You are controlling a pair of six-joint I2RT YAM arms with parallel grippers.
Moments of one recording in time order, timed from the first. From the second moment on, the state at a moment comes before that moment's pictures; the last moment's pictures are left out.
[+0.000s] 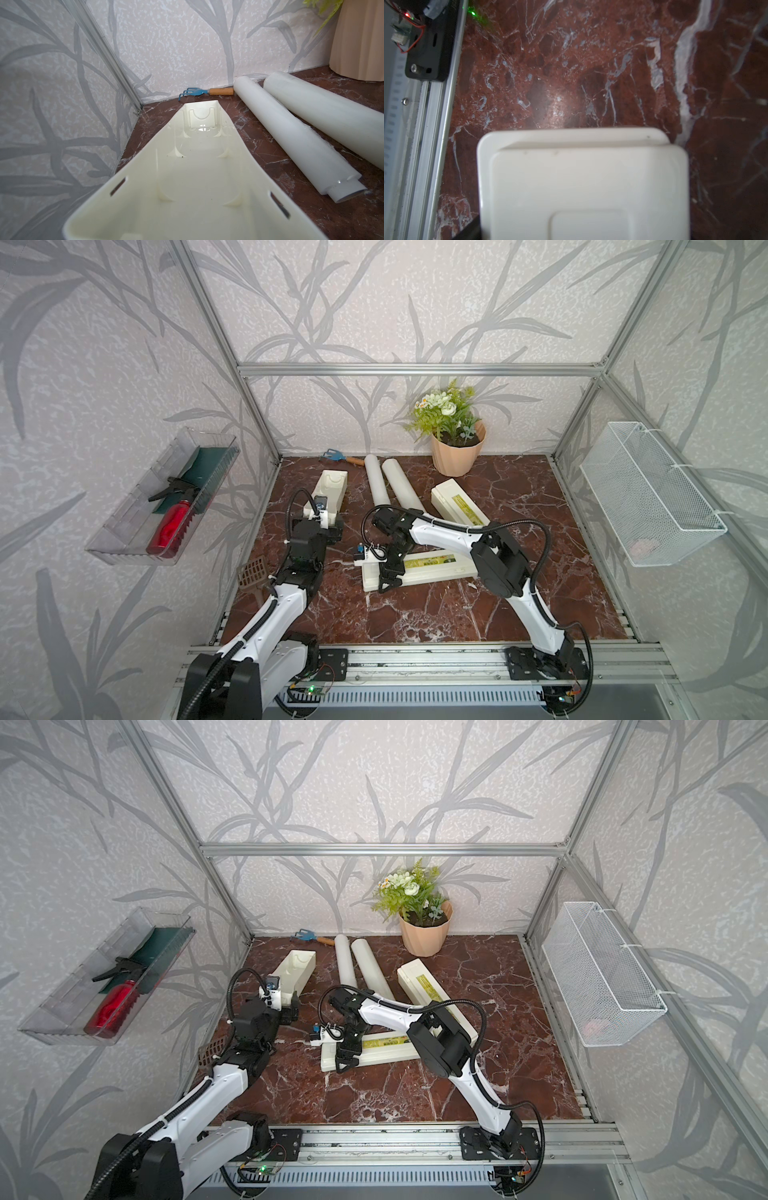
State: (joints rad) left arm -0.16 0.99 0.41 0.30 -0.30 0.15; right arm 0.91 2.28 1.77 -0.84 -0.55 -0.65
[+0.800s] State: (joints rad) left arm -0.25 1.18 0.60 -0.04 -0.27 0.00; right arm 0.76 2.05 1.56 -0.64 -0.57 -0.51
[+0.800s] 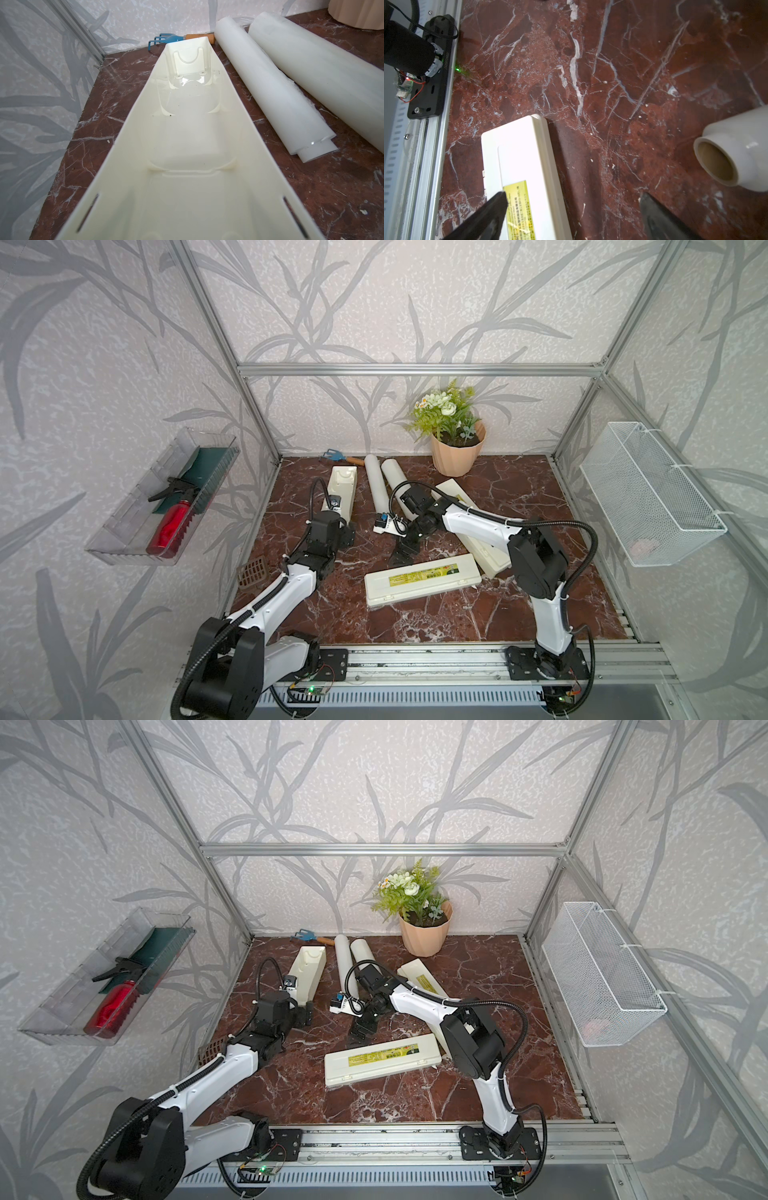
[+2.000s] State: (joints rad) left arm -0.36 1.58 0.84 -0.63 -0.06 -0.62; right arm 0.61 2.55 2.34 -0.72 -0.02 0.02
